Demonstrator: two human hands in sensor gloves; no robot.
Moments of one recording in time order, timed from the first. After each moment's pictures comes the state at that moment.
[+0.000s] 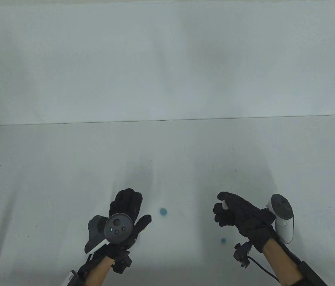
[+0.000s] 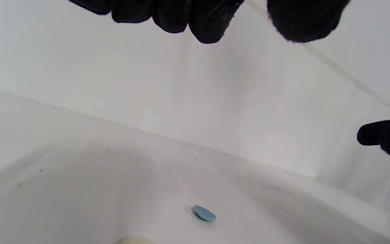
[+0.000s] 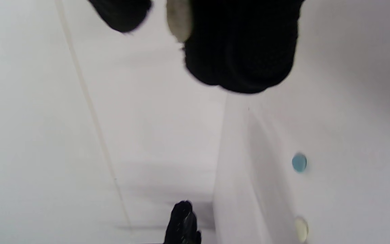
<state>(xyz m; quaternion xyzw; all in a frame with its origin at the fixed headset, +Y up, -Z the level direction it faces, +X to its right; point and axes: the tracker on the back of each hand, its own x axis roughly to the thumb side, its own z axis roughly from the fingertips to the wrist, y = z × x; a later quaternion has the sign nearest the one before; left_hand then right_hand) -0.178 -0.674 -0.315 0.04 -0.20 0.17 0.96 0.220 -0.713 -0.336 0.08 0.13 0.68 0.72</state>
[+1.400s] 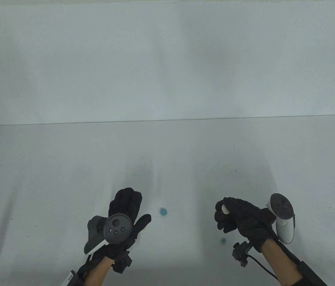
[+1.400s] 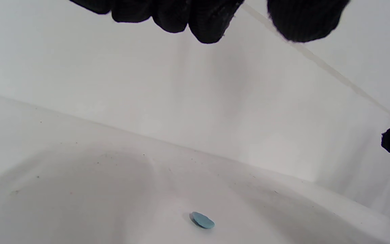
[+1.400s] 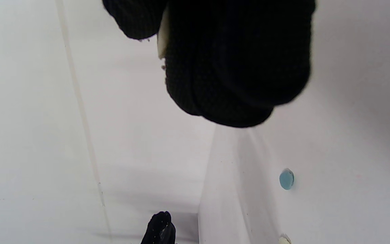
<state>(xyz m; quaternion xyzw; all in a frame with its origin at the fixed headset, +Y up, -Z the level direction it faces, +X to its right) -0.179 -0.671 -0.313 0.05 -0.20 0.17 0.96 0.218 -0.704 -0.334 0.06 0.10 0.72 0.68</state>
